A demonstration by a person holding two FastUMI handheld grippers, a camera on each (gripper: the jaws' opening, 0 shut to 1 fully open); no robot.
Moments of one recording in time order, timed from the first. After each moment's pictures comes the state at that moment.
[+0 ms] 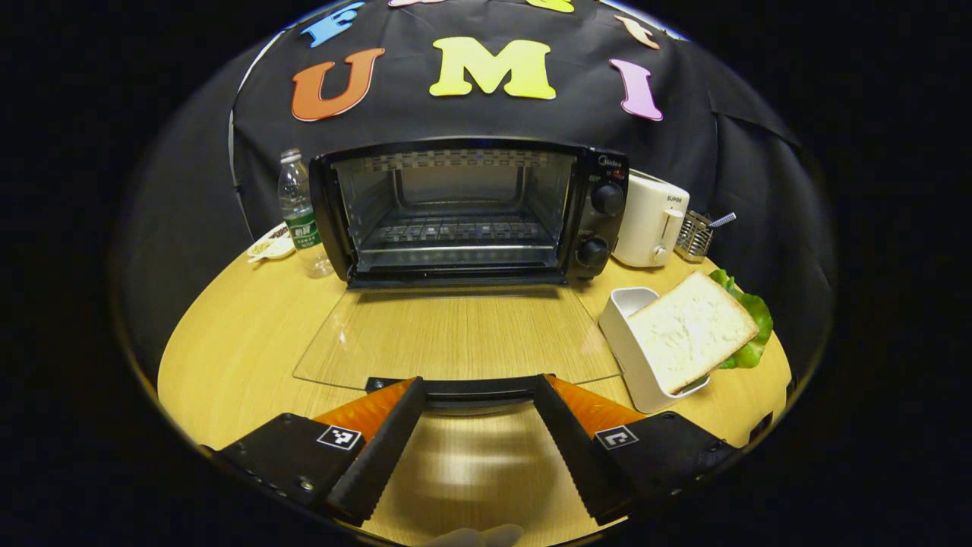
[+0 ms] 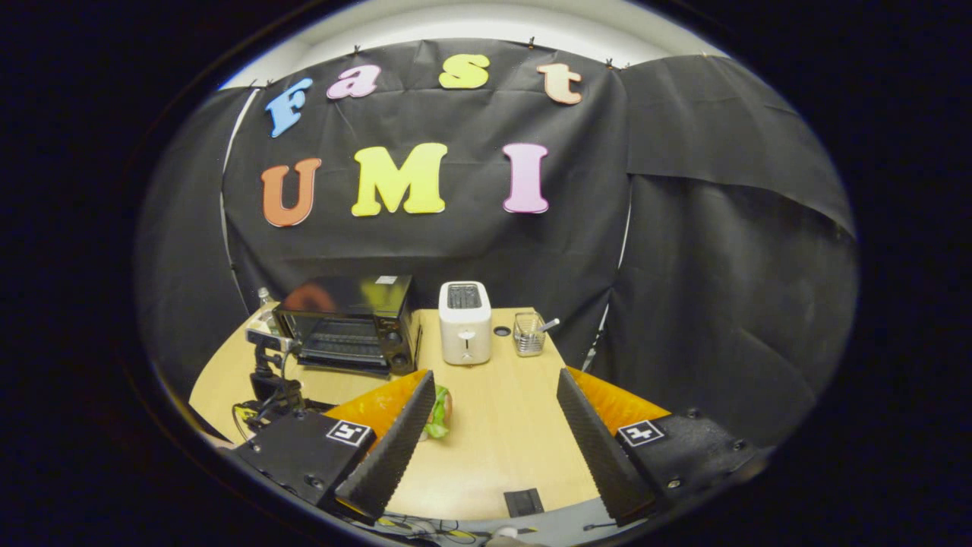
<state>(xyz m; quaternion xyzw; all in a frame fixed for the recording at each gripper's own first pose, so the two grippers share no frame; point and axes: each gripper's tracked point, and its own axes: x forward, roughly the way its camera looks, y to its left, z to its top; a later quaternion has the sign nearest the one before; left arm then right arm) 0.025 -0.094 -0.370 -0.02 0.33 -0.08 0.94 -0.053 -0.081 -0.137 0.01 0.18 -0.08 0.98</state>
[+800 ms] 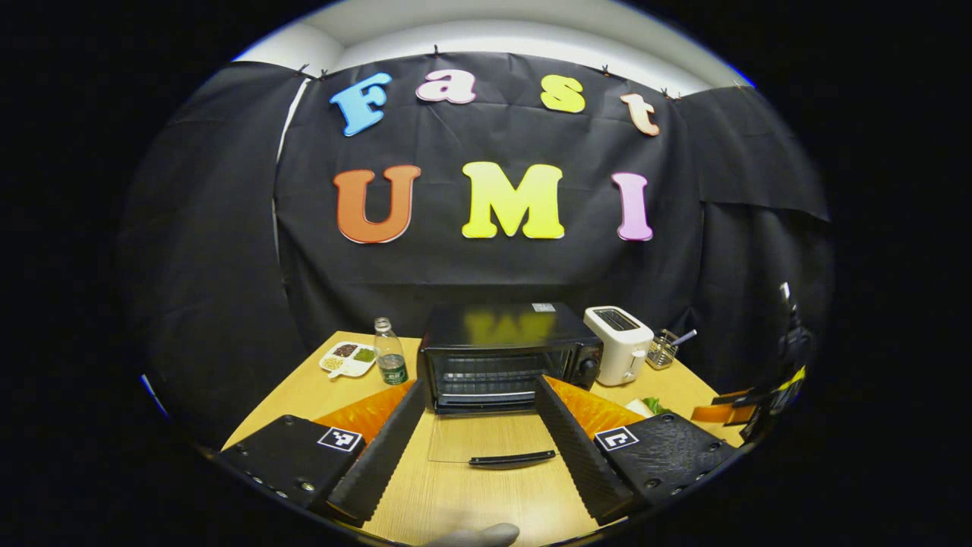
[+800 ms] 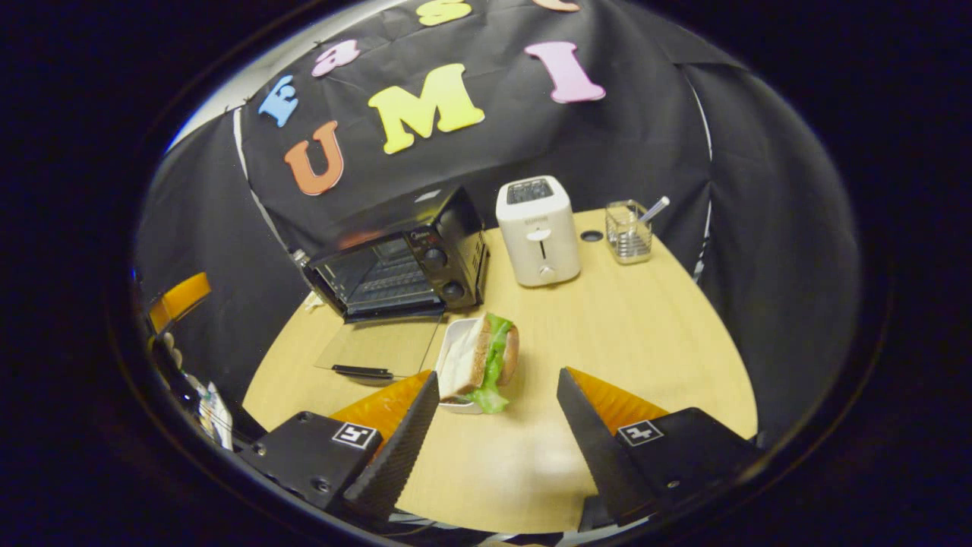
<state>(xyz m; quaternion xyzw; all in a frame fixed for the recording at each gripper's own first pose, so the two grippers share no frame) -0.006 -0.002 -0.116 -0.03 0.14 -0.04 0.99 0.056 -0.032 -0.326 0.16 0.32 0.10 0.93</state>
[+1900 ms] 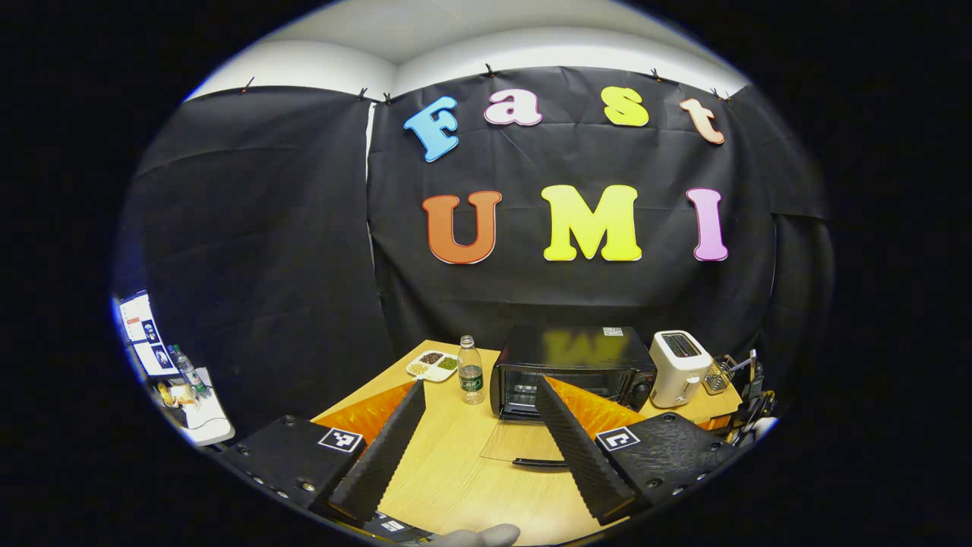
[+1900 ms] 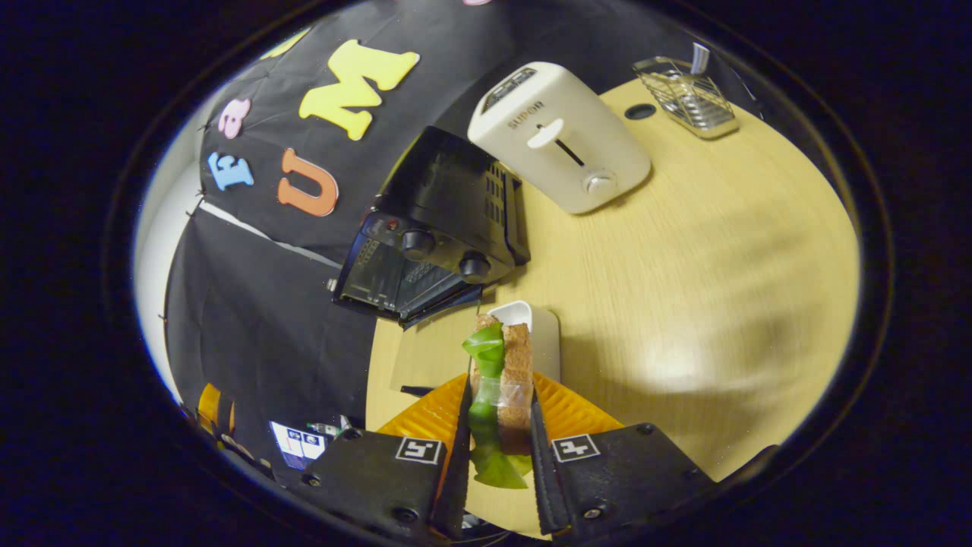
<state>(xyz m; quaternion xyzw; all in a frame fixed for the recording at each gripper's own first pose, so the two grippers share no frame) -0.044 0.017 -0.080 -0.01 0.14 0.12 0.98 0.136 0.011 -0.348 0.33 0.42 0.23 0.81</state>
